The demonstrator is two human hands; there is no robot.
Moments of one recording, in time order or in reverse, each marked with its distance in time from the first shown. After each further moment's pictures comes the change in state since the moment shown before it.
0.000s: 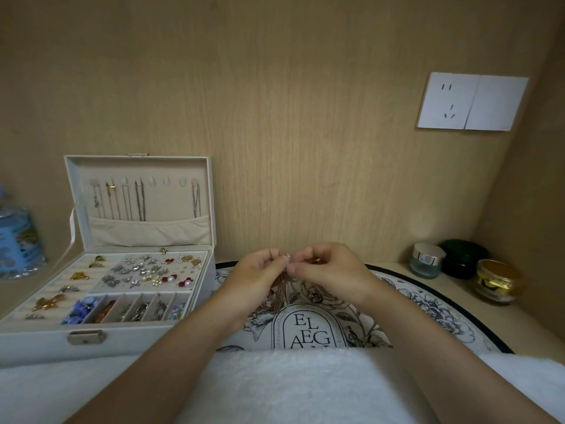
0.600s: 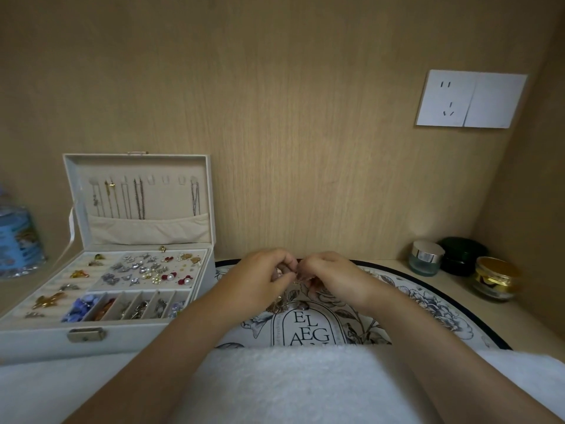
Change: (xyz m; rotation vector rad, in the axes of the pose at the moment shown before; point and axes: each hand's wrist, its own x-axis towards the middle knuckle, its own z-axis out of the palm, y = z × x) left_hand -0.001 0.007 -0.006 0.712 -0.066 0.341; right_hand 0.001 0.007 -0.001 -0.053 -0.170 0.092
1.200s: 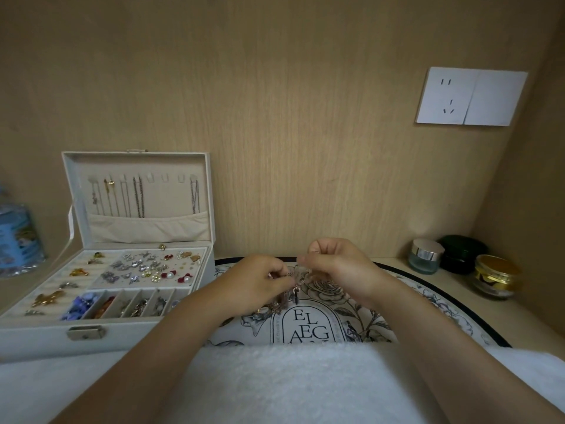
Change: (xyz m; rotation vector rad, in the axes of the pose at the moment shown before) left_hand 0.001 -0.002 -0.004 -0.149 -0.185 -0.215; right_hand 0.000 -0.002 -0.008 0.181 0.071 -0.122
